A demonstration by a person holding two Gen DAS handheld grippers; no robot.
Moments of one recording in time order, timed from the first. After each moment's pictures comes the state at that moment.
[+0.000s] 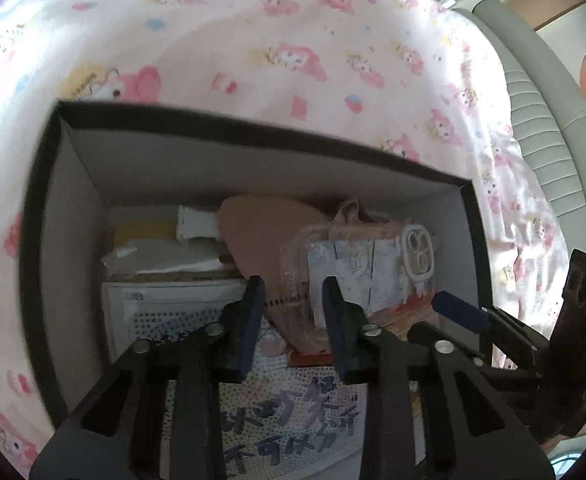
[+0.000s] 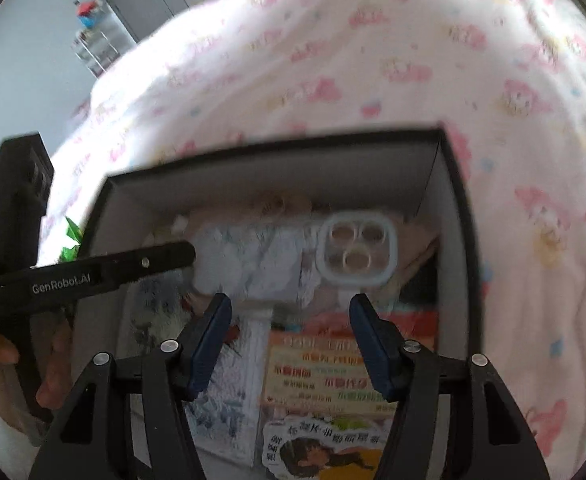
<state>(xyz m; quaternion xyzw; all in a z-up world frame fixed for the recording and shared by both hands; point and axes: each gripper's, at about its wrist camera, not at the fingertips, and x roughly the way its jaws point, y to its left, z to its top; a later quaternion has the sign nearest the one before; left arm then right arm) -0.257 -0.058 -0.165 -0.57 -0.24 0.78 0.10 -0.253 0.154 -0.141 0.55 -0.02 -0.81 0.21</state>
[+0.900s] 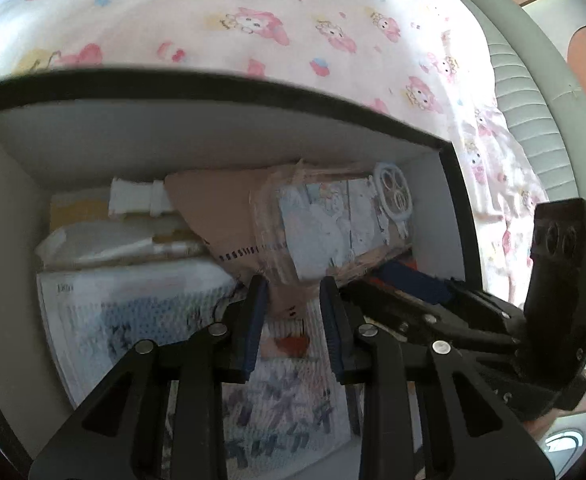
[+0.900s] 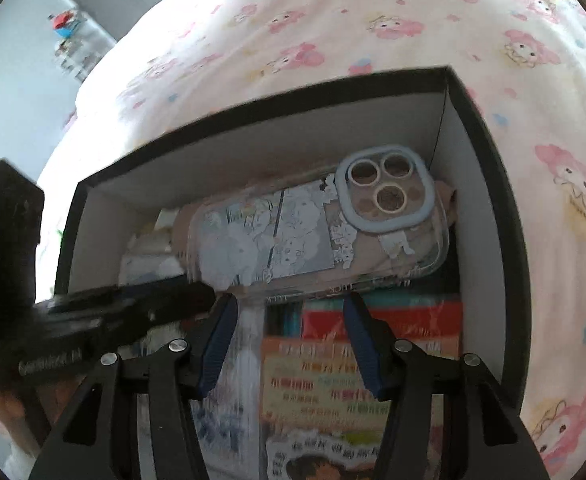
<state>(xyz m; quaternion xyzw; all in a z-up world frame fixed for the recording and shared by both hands) -0.258 -0.024 -0.167 -0.58 -0.22 0.77 0.15 -0.272 0.158 -0.165 0.59 -0.07 -0.78 0.20</state>
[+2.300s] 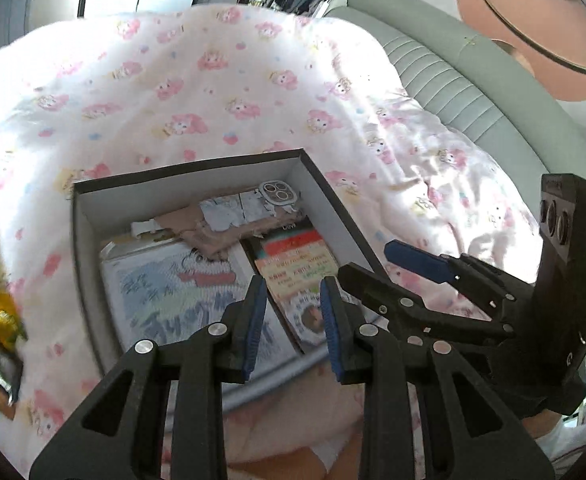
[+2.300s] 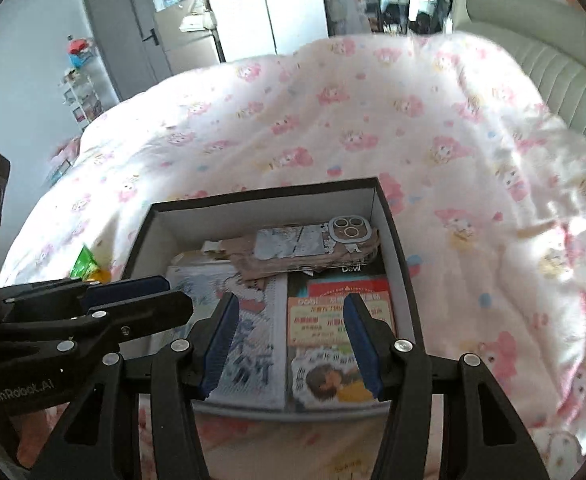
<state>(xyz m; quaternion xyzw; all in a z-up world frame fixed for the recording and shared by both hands) -0.126 -0.001 -0.035 -0.46 -0.10 0.85 0.21 -0.133 0.156 -0.045 0.43 0.00 -0.89 0.13</state>
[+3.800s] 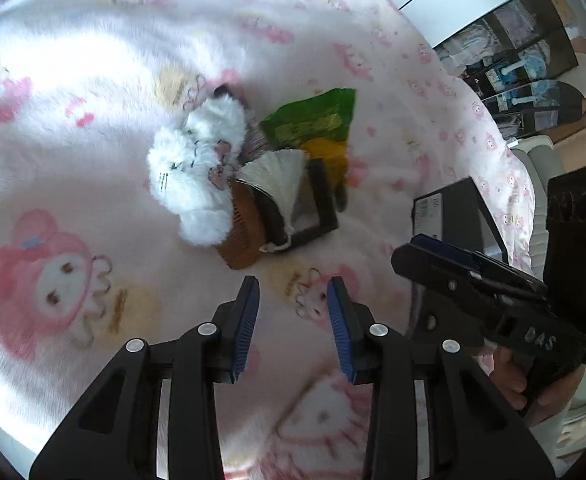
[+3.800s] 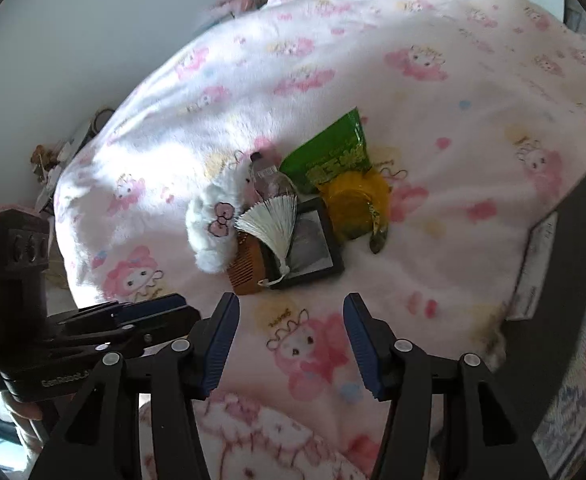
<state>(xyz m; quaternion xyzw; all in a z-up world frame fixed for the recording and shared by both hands) 0.005 -0.336 -0.189 -0.47 -0.38 0.79 -0.05 -0.116 -0.178 -0.139 0.55 0.12 -0.72 0.42</state>
